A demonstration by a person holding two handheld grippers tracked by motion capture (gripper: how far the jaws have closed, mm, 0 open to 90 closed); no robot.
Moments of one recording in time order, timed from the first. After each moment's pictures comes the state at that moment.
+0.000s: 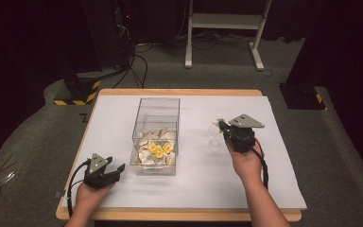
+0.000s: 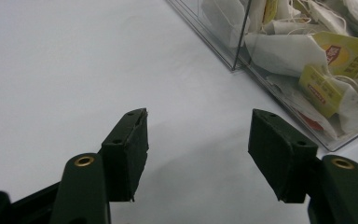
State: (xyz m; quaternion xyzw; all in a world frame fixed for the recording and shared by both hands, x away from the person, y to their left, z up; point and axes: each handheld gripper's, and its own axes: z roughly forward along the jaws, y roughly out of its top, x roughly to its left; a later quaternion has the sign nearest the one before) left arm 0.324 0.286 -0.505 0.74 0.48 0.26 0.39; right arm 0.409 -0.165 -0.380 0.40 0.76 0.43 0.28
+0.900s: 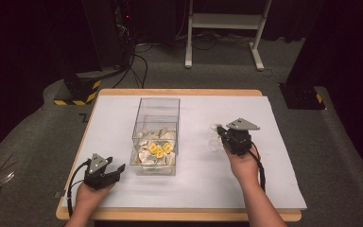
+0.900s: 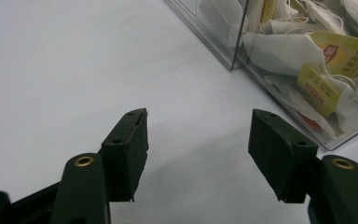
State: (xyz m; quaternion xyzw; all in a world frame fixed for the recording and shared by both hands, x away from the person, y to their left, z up) left arm 0.324 0.285 -0.505 0.75 0.47 0.26 0.39; right arm 0.417 -0.164 -0.406 0.42 0.76 0.42 0.25
